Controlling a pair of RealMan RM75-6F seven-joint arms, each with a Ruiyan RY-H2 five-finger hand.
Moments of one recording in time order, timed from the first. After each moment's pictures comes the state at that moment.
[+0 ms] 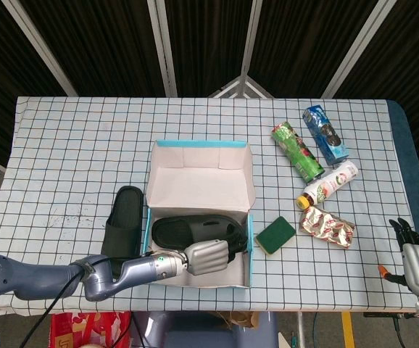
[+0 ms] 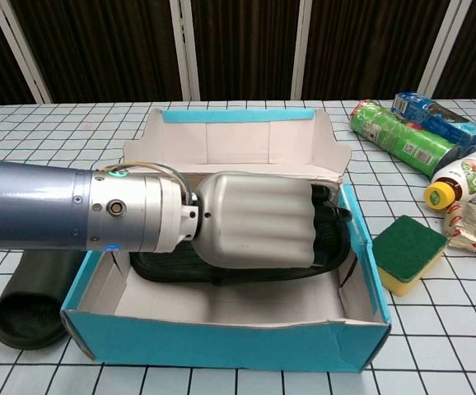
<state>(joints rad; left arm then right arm) -1.11 -1.62 -0.06 -1.47 1.72 0.66 0.92 0.09 -1.04 0.07 -1.72 -1.23 1.30 -0.15</state>
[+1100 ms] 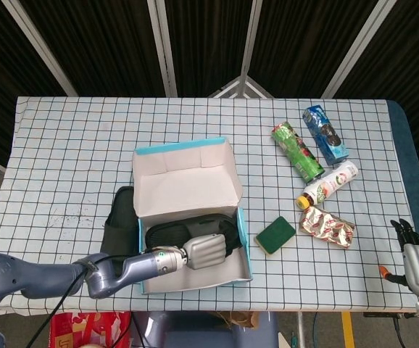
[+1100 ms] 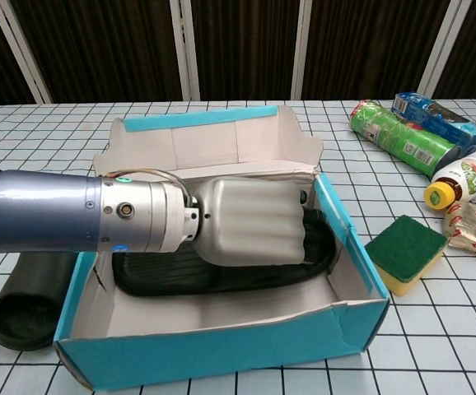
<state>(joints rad) -1.12 -1.65 -0.05 -1.41 1.67 0.67 0.91 0.09 -1.04 0.07 -1.73 -1.20 1.30 -0.17</state>
